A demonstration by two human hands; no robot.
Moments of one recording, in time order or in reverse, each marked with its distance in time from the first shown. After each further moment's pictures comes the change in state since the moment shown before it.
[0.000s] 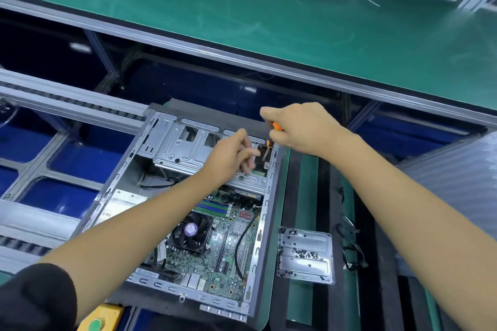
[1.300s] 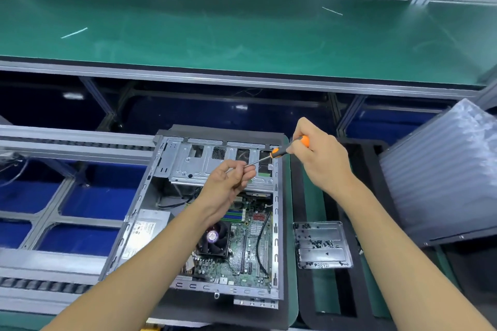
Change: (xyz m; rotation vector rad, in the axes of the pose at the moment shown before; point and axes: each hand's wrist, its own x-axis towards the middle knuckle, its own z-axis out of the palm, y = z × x) left_hand -0.078 0.026 -0.018 -0.915 -0.015 -0.288; right_hand -0.090 -0.069 -0.001 0.621 0.408 0.576
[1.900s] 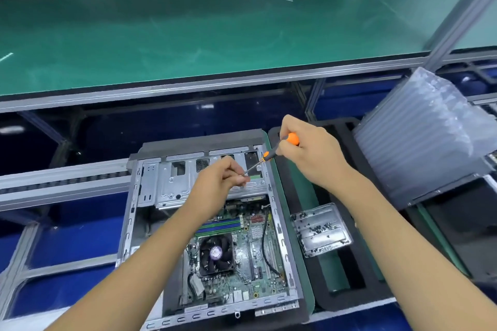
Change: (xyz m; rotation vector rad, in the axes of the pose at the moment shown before) left_hand 0.025 0.037 -0.006 1.061 -0.219 0.189; right_hand -0.002 -0.021 -0.005 -0.017 -0.005 0.134
